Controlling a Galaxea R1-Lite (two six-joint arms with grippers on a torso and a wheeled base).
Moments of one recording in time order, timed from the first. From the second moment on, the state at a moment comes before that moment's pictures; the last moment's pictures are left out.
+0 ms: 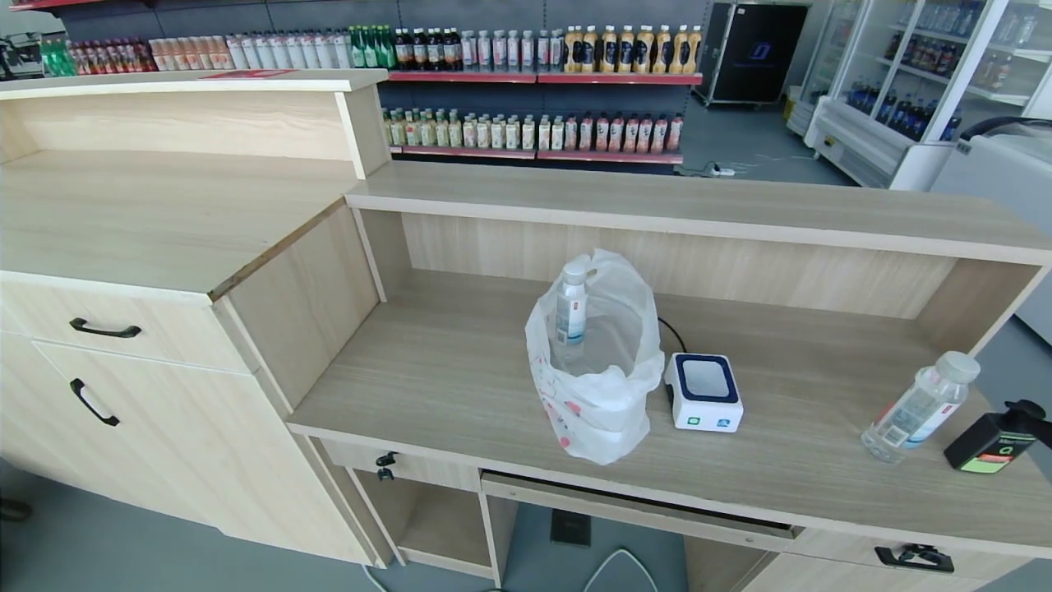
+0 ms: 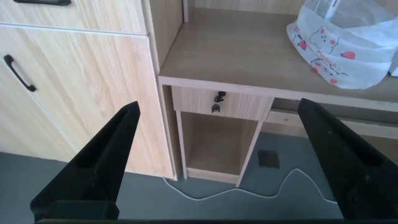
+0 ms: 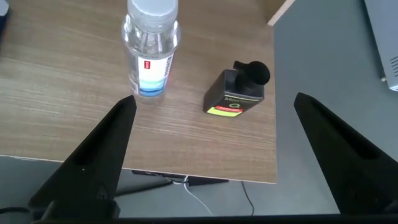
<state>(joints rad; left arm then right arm) -0.01 0.00 0.00 0.00 -0.05 0.00 -0.82 1.70 -0.53 -0.76 0.53 -0.57</state>
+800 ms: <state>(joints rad) -0.01 0.00 0.00 0.00 -0.05 0.00 -0.86 1.95 -0.53 -0.99 0.66 -0.57</state>
